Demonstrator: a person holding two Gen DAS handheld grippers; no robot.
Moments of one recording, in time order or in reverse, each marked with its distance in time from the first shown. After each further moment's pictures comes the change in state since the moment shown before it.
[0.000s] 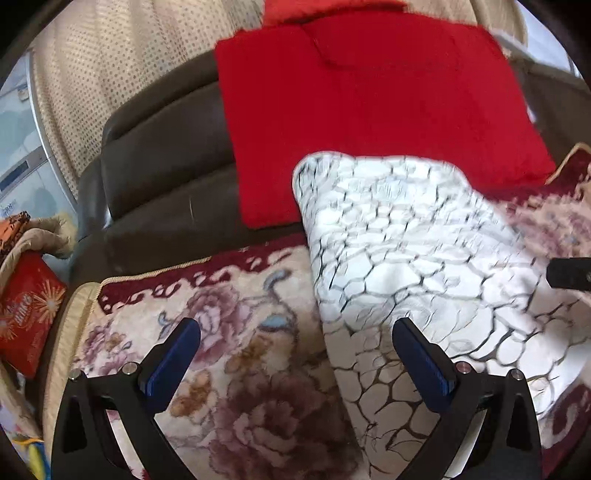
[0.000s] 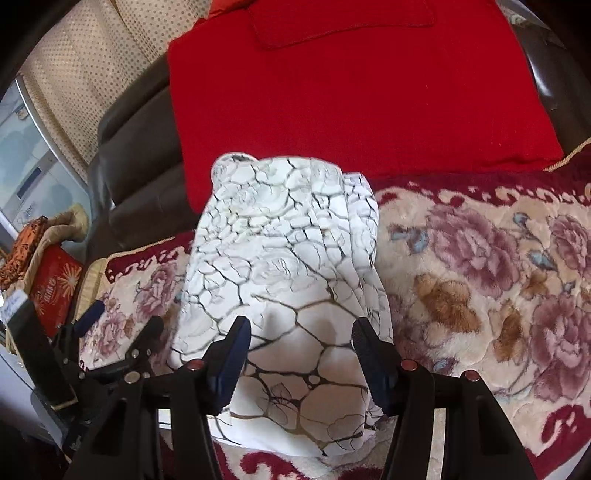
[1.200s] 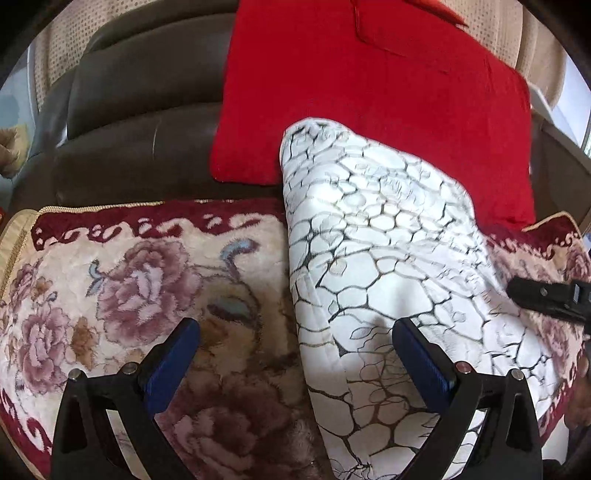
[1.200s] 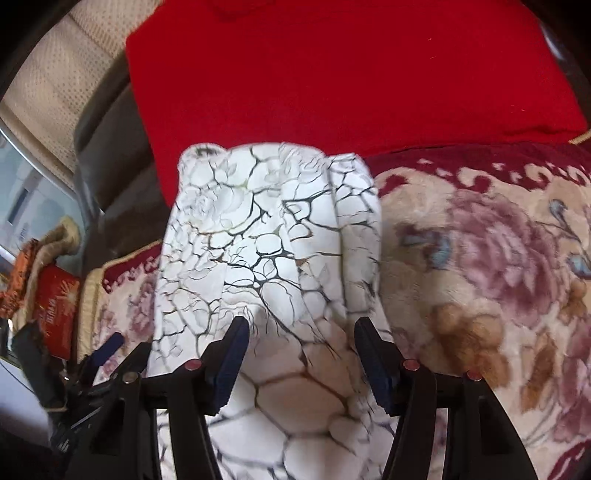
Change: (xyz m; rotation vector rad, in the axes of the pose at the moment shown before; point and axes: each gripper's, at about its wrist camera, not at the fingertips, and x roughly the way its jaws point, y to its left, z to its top) left arm 0.049 0.040 0.009 -0.251 0.127 -0.282; right arm 0.048 -0.037 0.049 0.091 0.108 0.069
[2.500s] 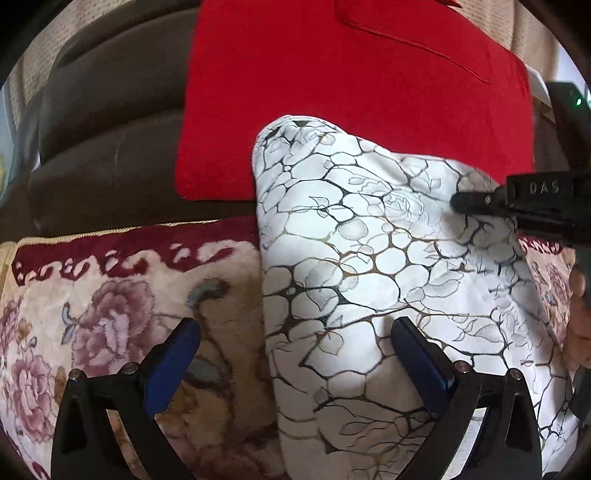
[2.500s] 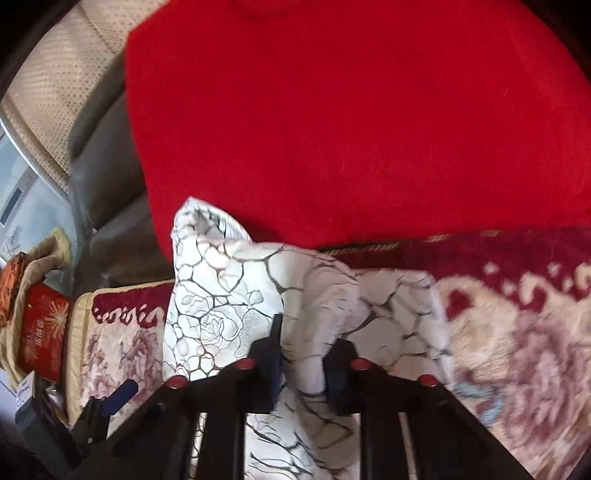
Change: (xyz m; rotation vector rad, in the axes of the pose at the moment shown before) left arm 0.047 -0.021 0.033 0.082 0.022 -0.004; right arm 0.060 0.037 0.094 -0.086 -0.079 -0.048
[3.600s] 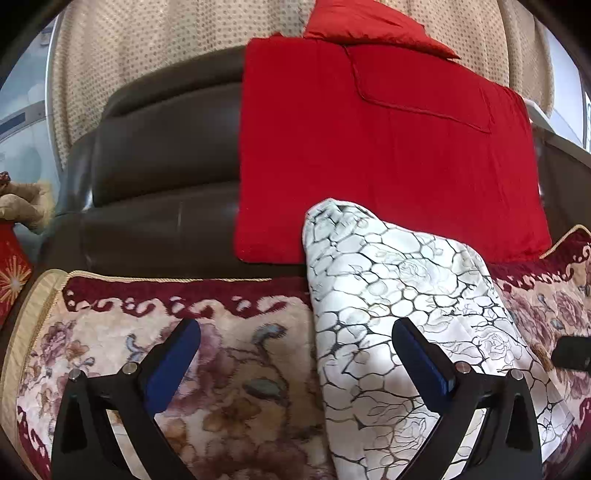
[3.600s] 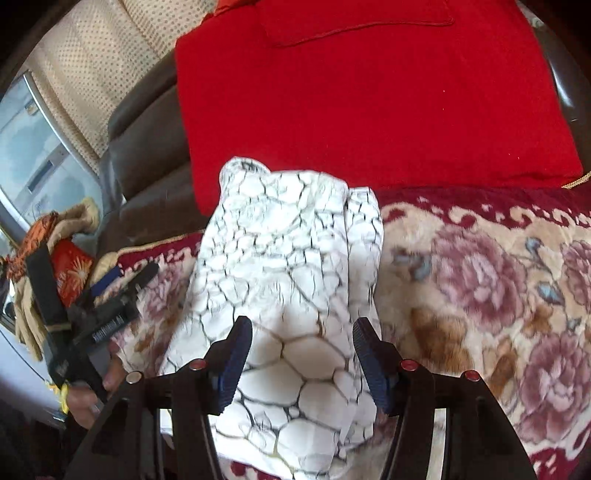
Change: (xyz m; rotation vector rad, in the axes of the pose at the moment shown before) left arm -0.081 0.021 -0.004 -0.012 -0.246 0.127; right arm -0.114 -0.008 -0.112 -0.054 0.002 0.029
